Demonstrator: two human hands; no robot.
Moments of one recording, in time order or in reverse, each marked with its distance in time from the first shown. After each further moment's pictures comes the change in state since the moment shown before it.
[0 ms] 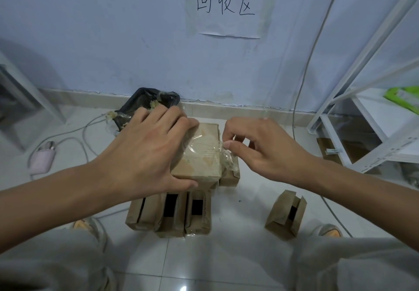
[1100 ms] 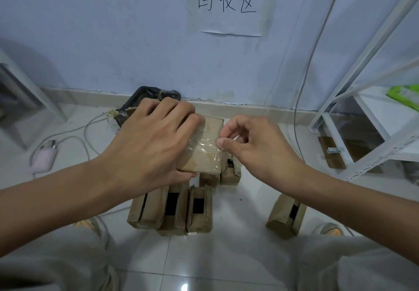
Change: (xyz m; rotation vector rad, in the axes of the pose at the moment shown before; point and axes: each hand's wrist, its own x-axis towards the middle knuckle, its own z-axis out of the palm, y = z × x) left_hand 0.006 0.004 -0.007 0.234 0.074 0.062; right_hand 0.006 -0.030 0.016 0.380 0.177 0.496
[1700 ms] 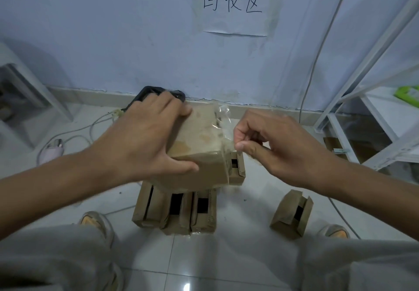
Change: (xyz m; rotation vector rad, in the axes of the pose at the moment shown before) left_hand -0.008 -0.027 0.002 -0.387 -0.031 -0.116; right_hand -0.001 -0.001 -0.033 -0.306 -0.160 -0.487
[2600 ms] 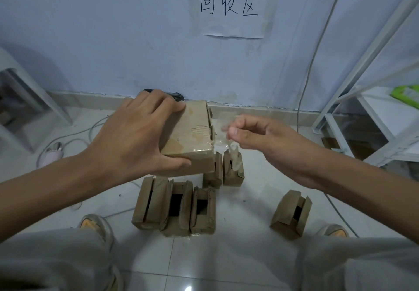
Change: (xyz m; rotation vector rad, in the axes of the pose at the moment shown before) left_hand 0.000 -0.007 0.009 0.044 0.087 -0.020; right_hand 0.000 -0.003 0.002 0.767 -0.088 0.558
